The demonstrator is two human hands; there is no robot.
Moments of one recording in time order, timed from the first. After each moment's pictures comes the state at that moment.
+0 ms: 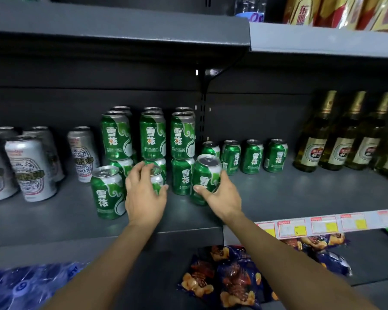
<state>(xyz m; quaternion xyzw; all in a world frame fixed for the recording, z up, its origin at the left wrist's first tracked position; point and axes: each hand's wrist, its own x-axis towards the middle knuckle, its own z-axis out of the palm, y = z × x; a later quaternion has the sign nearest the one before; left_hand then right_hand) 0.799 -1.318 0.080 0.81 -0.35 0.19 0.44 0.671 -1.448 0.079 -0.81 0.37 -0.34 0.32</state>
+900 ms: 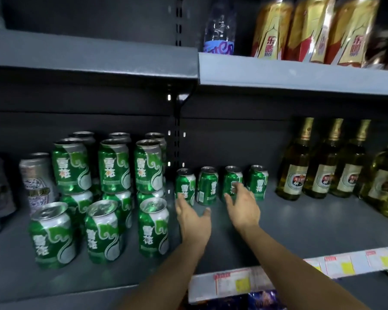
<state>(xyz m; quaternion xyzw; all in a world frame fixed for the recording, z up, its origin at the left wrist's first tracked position) 0.703 -1.481 0.080 0.71 -0.27 -0.13 0.63 0.630 -1.584 0.093 -0.81 0.44 -0.35 0.14</state>
